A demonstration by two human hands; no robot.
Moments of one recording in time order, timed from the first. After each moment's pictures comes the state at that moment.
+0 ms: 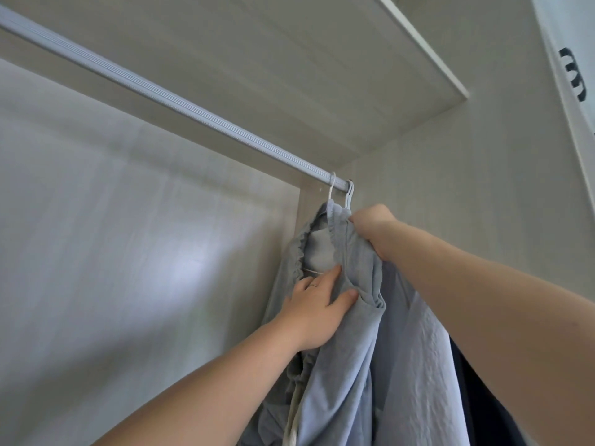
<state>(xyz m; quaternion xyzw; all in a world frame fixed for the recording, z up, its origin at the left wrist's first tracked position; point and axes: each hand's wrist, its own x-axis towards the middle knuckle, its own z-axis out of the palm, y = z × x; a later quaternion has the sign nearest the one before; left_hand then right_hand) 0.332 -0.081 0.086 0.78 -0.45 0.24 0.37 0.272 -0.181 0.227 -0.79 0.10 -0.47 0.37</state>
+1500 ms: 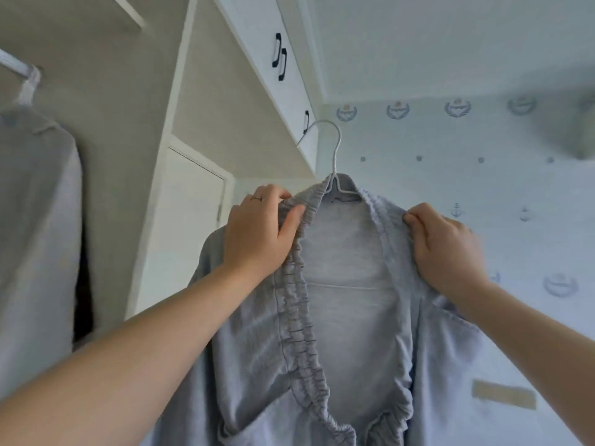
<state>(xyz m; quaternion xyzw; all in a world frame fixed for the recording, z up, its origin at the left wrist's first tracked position) -0.097 -0.301 0.063 0.46 -0.55 0.43 0.55 -0.361 -0.387 0.071 -0.71 0.29 -0.58 -0.28</state>
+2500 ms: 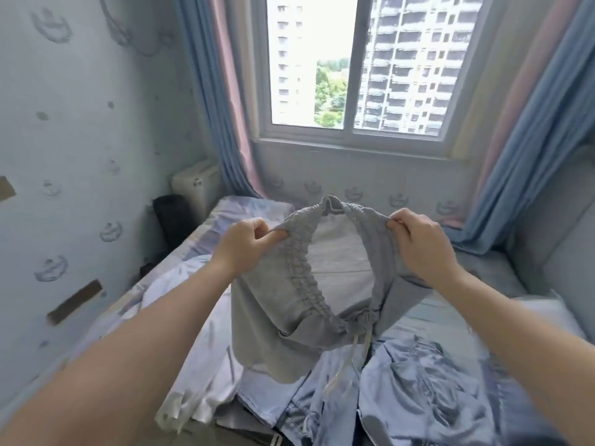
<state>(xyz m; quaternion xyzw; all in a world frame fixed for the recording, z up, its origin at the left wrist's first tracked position) -0.816 -0.408 -0.301 0.13 -0.89 -0.37 0.22 -0.949 -0.105 -0.296 -0.31 0.87 -0.32 -0.22</state>
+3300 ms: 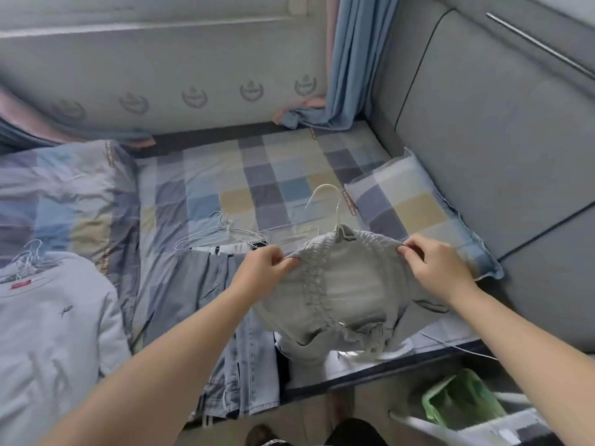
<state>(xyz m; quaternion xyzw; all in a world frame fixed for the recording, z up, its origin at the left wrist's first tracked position) -1.049 -0.150 -0.526 -0.03 -0.91 -0.38 -0.14 -0.999 0.180 -0.485 0.04 0.97 -0.26 -0.02</state>
